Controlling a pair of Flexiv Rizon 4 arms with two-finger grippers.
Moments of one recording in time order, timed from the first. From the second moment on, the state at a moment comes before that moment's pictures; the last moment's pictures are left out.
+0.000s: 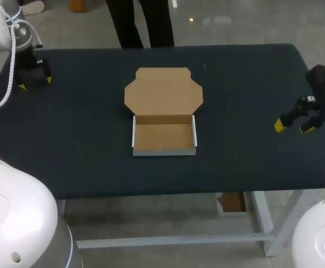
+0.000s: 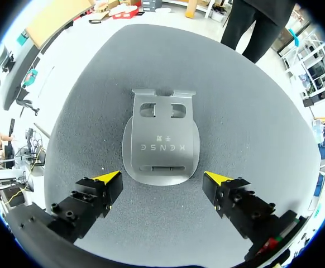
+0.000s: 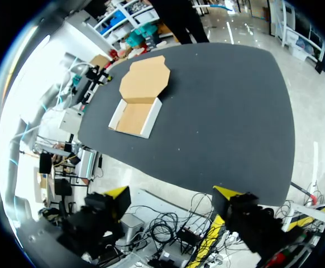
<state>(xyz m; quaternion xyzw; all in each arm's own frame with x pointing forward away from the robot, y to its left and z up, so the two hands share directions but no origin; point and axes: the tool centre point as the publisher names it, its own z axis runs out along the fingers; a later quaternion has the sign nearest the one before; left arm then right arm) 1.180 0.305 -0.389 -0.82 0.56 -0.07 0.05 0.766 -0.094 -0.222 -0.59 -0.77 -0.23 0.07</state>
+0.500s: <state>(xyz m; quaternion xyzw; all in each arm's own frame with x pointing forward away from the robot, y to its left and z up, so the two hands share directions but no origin) 1.199 0.307 -0.394 -0.83 0.56 -0.06 0.05 0.766 -0.094 -0.222 -0.59 -0.77 -0.23 0.07</state>
